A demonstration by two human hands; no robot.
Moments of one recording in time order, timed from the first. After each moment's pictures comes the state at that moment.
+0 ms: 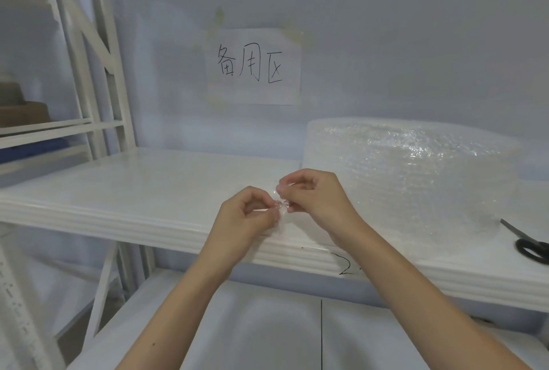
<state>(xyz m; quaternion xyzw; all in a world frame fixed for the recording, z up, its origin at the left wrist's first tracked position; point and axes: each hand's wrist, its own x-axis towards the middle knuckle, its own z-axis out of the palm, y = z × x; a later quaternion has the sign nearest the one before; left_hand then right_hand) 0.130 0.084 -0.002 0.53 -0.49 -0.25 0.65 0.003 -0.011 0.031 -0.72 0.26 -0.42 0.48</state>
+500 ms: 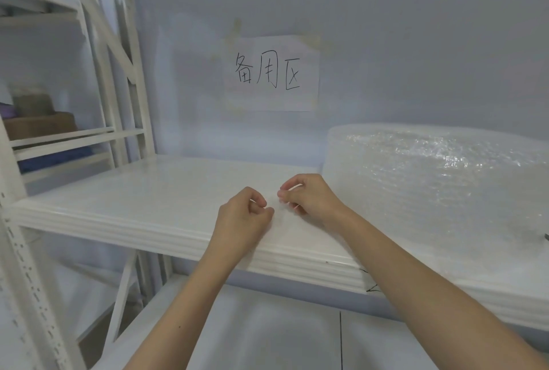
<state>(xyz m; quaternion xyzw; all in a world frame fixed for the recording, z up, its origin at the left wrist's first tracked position) 0.172 0.059 0.001 0.71 -0.45 -0.07 0.54 0.067 -0.072 0.020 -0.75 0.30 -0.34 0.47</state>
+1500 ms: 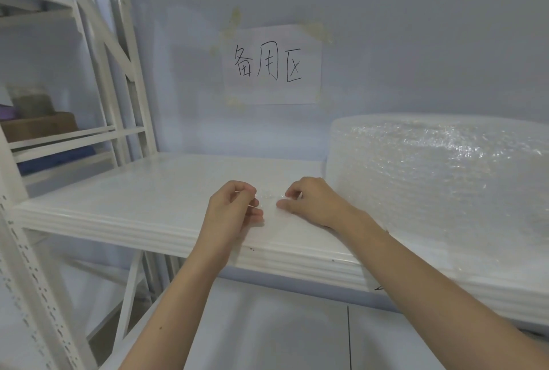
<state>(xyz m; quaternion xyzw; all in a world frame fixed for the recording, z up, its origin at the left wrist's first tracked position) 0.186 0.063 0.004 0.55 -0.36 -0.24 0.71 0.069 -0.085 0.008 -0.90 0.30 -0.25 0.17</state>
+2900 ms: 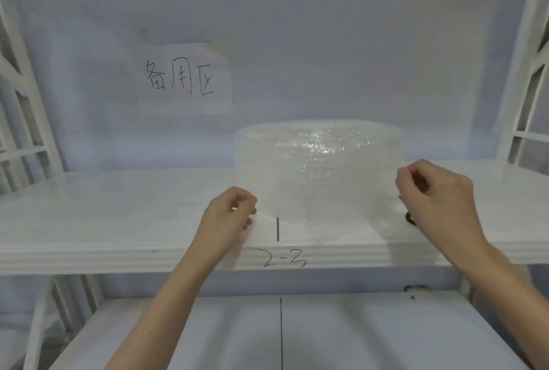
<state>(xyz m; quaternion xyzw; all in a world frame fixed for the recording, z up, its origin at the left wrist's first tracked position) 0.054 0.044 0.012 0.58 -0.53 -0.20 0.58 -0.239 -0.006 0.041 -0.69 0.47 -0.55 0.00</state>
